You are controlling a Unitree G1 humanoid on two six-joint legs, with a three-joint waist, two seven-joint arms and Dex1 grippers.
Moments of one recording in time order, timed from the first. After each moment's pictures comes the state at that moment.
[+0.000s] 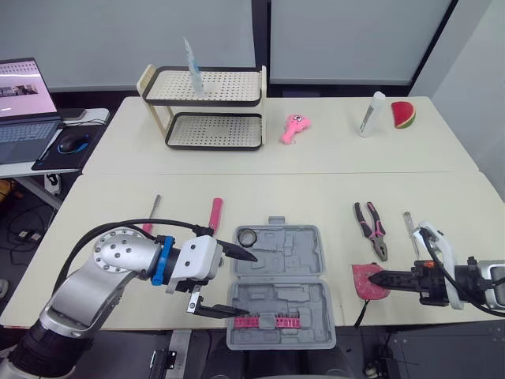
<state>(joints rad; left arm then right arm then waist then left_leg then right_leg) -0.16 0.87 -0.13 -0.49 -0.43 0.29 -1.32 0.02 -1.16 -0.14 -0.26 1.84 1.22 0.03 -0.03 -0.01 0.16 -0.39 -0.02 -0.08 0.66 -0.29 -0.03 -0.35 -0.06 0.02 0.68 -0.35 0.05</state>
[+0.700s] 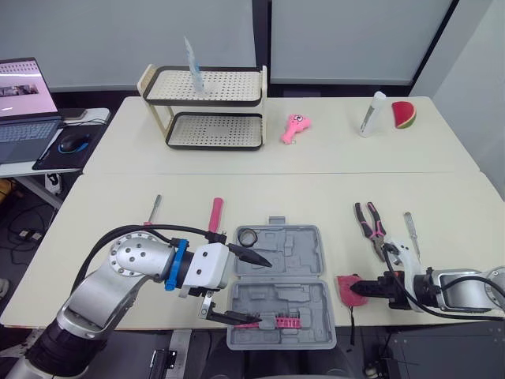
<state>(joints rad) -0.18 0.82 -0.19 -0.51 -0.41 0.25 -1.30 -0.09 -0.92 -0.03 -0.14 1.47 1.31 0.10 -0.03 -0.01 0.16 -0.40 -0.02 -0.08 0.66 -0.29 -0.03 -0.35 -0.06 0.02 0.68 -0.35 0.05</state>
